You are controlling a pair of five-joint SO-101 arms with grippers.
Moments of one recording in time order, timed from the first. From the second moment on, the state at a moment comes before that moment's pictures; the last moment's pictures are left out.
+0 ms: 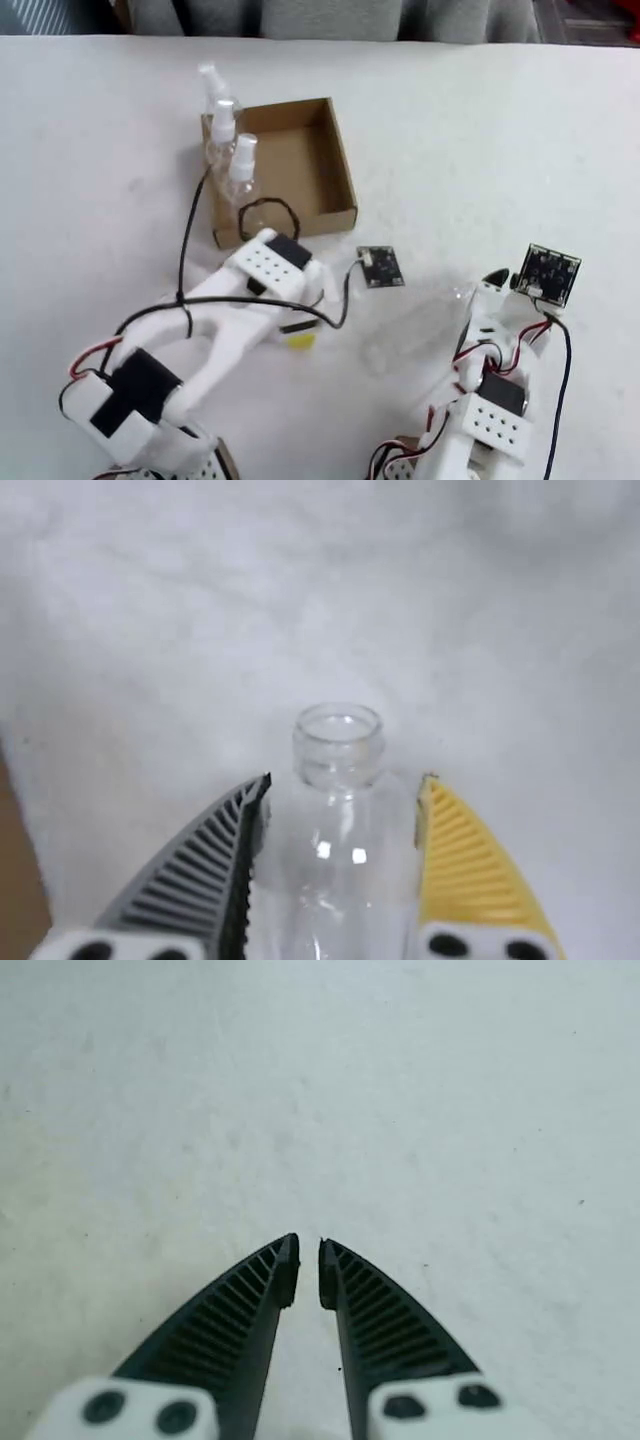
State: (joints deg) left arm 30.8 0.0 34.6 62.5 -36.7; right arm 22.4 -74.3 96.7 17.4 6.7
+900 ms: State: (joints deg) left arm 29.8 -0.2 29.9 59.2 12.4; right arm 22.4 -74.3 96.7 17.4 6.7
